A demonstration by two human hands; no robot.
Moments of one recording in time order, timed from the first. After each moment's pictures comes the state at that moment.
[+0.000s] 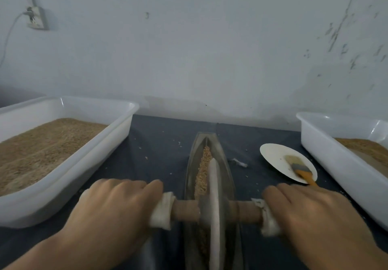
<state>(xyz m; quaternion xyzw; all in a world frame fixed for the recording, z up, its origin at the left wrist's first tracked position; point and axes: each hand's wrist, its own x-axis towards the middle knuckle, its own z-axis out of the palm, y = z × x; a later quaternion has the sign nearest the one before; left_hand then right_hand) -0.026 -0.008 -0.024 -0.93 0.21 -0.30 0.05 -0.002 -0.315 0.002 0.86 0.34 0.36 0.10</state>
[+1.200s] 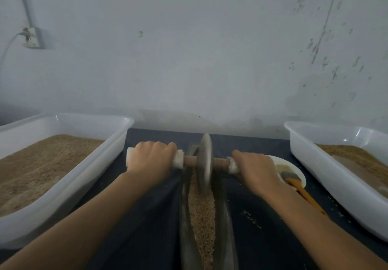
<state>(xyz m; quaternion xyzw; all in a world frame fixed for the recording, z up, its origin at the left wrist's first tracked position) 0.094 -0.039 0.006 -0.96 0.06 -0.24 0.12 0.119 -0.293 -0.005 0.96 0.17 0.21 0.05</state>
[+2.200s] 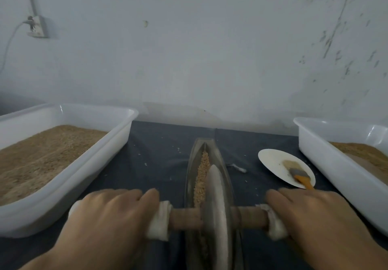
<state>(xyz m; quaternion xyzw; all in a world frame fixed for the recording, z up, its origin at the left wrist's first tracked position) -0.030 -0.005 -0.025 -0.94 0.19 -0.28 0.04 0.009 -0.323 0.007 0.91 0.32 0.24 0.08</state>
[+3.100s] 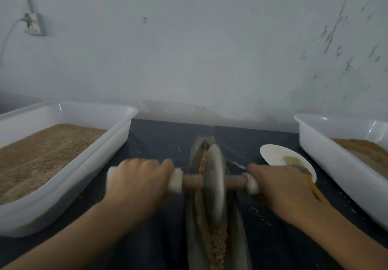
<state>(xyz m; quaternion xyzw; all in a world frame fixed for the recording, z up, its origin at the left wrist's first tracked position) 0.023 -0.033 -0.006 -0.97 0.06 -0.20 0.14 0.067 -0.311 -0.010 0.95 0.24 0.20 0.08</state>
